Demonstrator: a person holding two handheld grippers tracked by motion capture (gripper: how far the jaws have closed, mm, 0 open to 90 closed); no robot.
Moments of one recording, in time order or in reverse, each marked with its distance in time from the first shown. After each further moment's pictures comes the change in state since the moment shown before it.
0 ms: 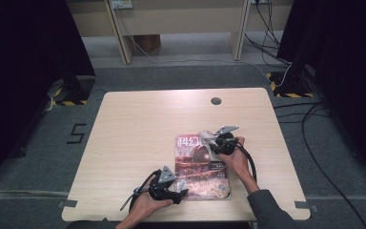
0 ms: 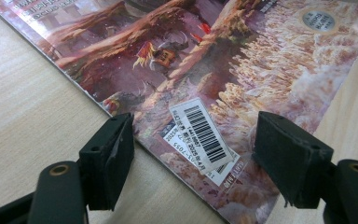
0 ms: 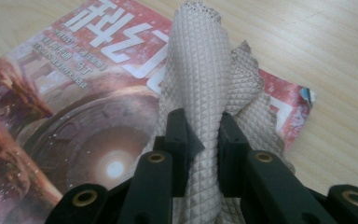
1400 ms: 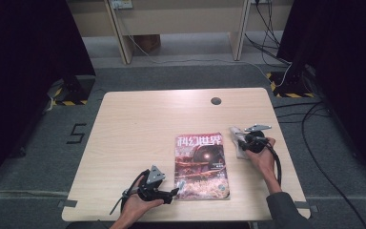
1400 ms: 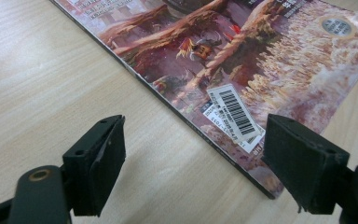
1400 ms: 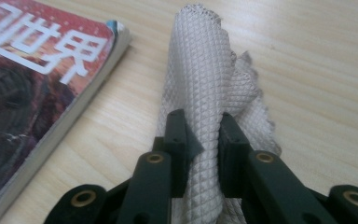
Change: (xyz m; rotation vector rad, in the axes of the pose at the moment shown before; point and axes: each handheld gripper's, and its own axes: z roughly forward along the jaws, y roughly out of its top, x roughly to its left) left arm 0.014 -0.009 -0.024 -0.029 0.065 -0.032; right arm -0.072 -0.042 -0.041 -0.023 -0.154 0.147
